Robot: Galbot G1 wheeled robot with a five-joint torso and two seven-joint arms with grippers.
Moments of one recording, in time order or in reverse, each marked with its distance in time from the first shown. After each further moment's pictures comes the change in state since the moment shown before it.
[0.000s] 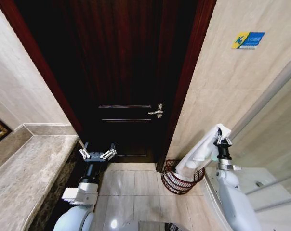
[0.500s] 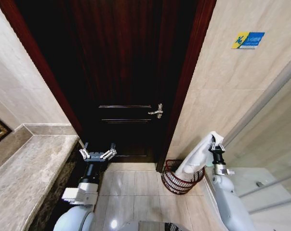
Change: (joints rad) left arm 0.000 0.000 0.000 0.000 0.000 0.000 0.000; right arm 0.016 0.018 -0.012 -0.138 -0.002 0.000 -0.026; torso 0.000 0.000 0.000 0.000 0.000
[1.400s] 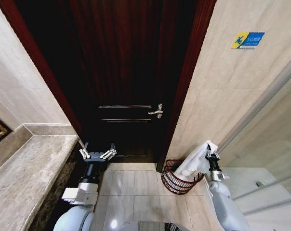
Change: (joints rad) left arm 0.000 0.000 0.000 0.000 0.000 0.000 0.000; right arm 0.030 0.018 -0.003 -0.206 0.010 -0.001 -0.076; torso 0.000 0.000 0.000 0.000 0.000
